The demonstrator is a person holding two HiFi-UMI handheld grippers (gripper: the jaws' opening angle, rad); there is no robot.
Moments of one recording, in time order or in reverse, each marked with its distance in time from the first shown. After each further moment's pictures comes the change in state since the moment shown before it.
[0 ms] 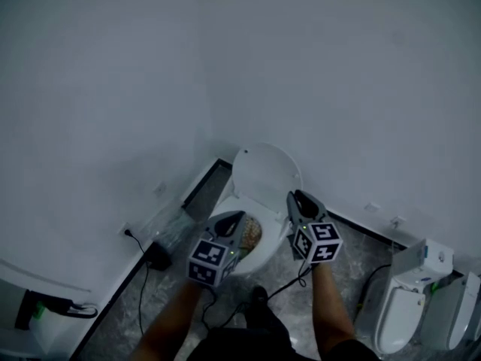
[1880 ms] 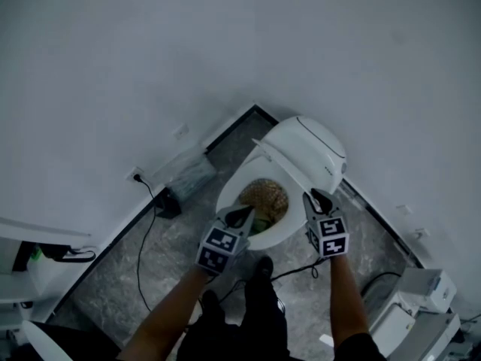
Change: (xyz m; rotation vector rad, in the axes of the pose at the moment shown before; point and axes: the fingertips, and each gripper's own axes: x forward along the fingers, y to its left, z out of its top) left arm 0.024 0.053 -0.160 -0.220 0.300 0.122; right arm 0.083 -0.003 -0.177 -0.280 0.410 0.202
